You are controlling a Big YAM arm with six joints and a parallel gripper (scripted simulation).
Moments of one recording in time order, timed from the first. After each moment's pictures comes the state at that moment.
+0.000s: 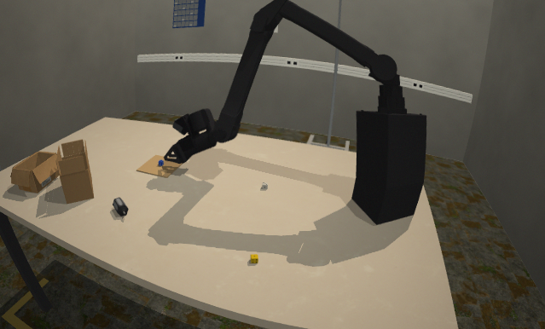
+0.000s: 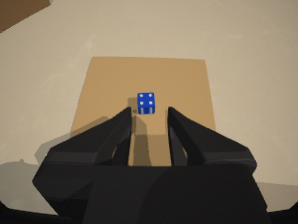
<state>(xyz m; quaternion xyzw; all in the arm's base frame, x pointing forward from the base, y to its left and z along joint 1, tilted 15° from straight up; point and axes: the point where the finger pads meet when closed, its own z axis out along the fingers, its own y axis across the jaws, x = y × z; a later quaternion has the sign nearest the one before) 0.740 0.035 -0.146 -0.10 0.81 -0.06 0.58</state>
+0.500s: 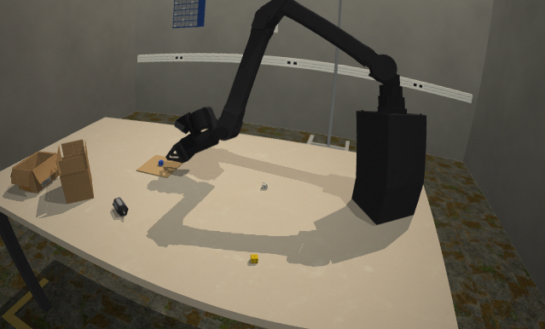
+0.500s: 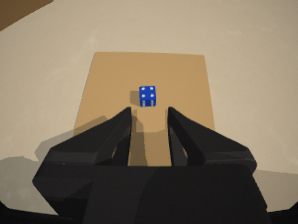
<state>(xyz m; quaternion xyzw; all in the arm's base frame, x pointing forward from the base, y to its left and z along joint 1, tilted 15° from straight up) 0.730 0.036 -0.143 -0.10 0.81 -0.06 0.57</state>
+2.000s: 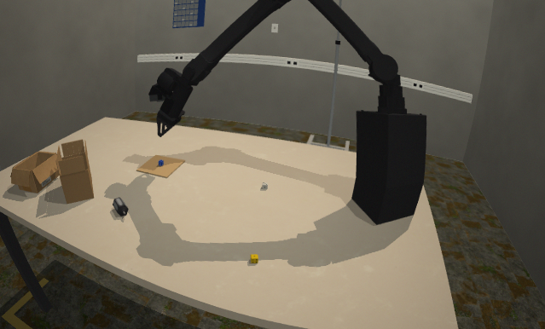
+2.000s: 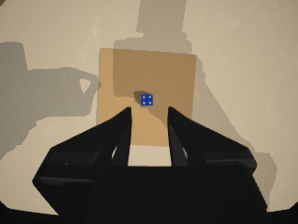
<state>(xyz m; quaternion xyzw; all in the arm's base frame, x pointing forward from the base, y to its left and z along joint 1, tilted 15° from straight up) 0.745 0.058 -0.059 -0.09 0.94 -0.10 0.32</state>
